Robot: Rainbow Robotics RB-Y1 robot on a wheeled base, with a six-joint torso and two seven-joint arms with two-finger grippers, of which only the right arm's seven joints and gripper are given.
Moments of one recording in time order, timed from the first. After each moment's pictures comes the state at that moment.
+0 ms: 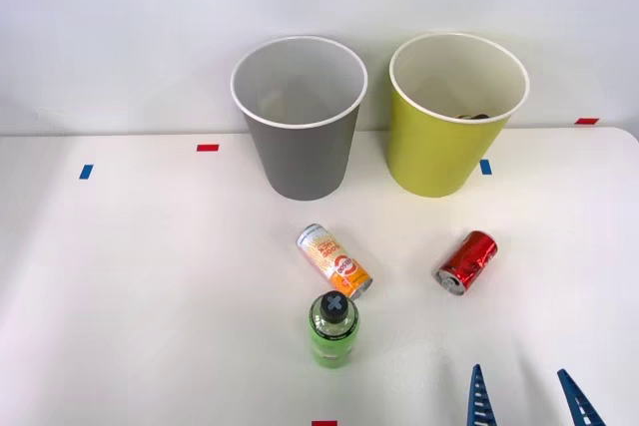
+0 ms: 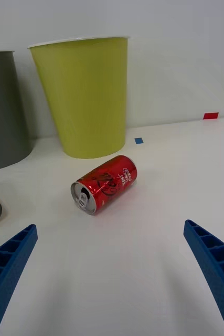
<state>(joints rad) 0.97 -0.13 0.27 -1.87 -0.03 -0.68 1.50</state>
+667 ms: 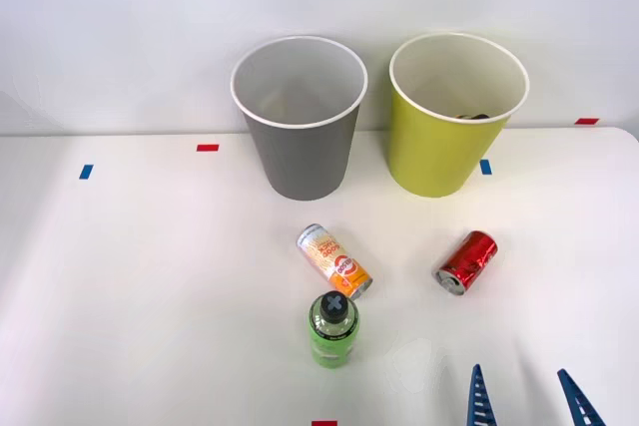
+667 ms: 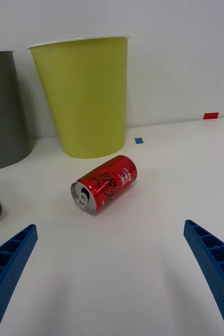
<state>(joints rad) 0.97 -0.13 0.27 -1.87 -0.03 -0.68 1.50</state>
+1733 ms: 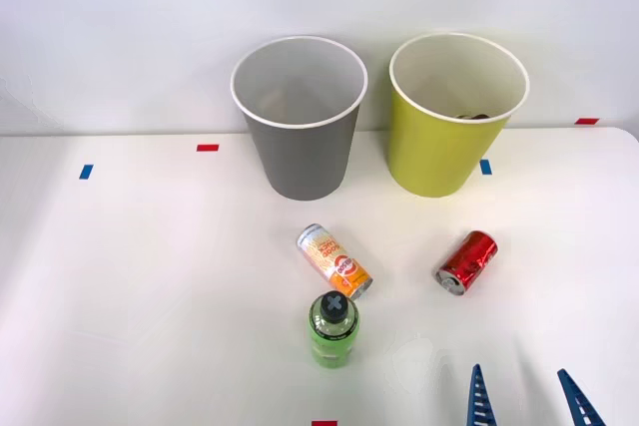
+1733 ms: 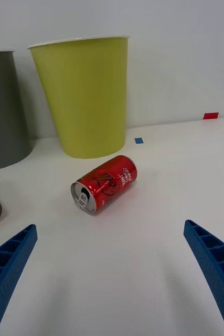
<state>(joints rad) 0.97 -0.13 0.27 -1.87 -0.03 -0.68 1.50</state>
